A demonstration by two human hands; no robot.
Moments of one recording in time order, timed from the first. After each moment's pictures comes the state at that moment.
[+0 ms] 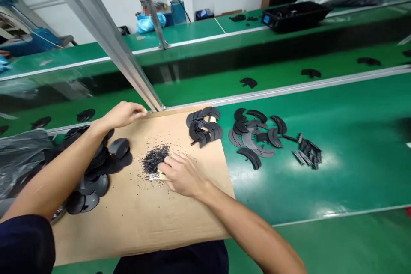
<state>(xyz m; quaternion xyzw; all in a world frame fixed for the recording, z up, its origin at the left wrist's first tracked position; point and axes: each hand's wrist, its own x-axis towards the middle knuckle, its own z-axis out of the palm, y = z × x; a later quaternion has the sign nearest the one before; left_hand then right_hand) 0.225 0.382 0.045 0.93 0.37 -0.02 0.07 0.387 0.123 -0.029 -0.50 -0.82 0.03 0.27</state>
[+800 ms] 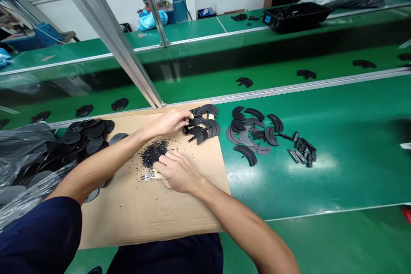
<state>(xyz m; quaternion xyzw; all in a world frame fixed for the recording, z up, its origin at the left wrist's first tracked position) 0.333 0.301 0.020 0.97 0.14 0.11 0.19 0.382 0.121 -0.027 -0.47 -0.84 0.04 0.26</state>
